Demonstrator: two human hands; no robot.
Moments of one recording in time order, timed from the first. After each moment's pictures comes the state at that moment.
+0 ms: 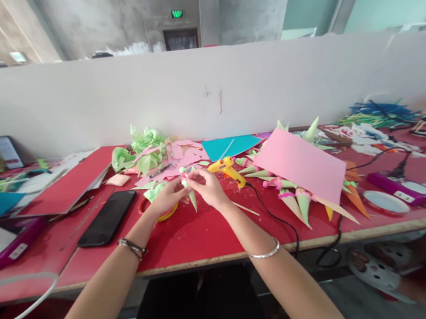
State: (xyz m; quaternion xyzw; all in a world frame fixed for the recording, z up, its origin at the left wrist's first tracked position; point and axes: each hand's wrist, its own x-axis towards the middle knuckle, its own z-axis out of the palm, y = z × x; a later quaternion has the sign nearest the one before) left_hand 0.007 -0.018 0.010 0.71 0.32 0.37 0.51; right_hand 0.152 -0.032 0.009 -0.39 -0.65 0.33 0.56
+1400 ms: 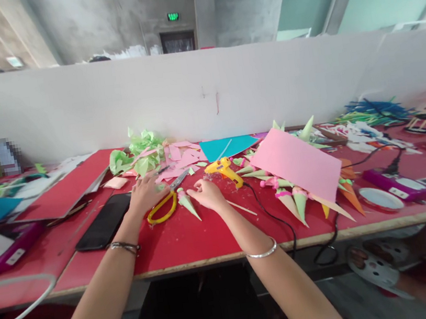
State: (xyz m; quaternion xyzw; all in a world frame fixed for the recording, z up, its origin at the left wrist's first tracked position) left_hand -0.042 0.002 0.012 0.75 0.61 0.24 -0.05; right_hand 0.155 -0.028 -0.007 -0.58 -0.63 0.30 0.42
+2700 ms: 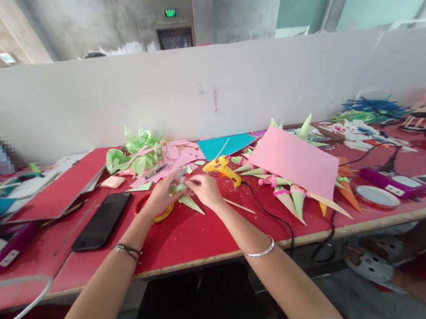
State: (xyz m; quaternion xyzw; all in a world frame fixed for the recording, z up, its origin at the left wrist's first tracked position) left_hand -0.004 -0.011 0.012 0.86 0.35 0.34 0.14; right_hand 0.152 -0.026 -0.003 -0.45 -0.63 0.37 0.51
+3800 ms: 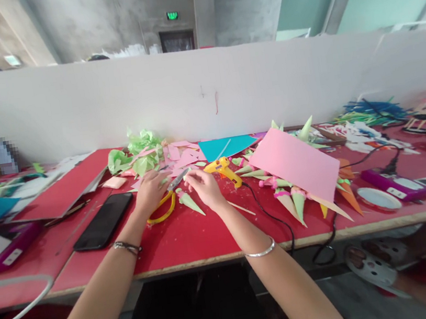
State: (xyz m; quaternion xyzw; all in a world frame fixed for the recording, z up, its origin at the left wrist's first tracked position) left_hand -0.028 0.001 0.012 0.82 0.48 0.30 -0.09; right_hand 0.148 -0.035 0.012 -0.36 -0.59 0.41 0.59
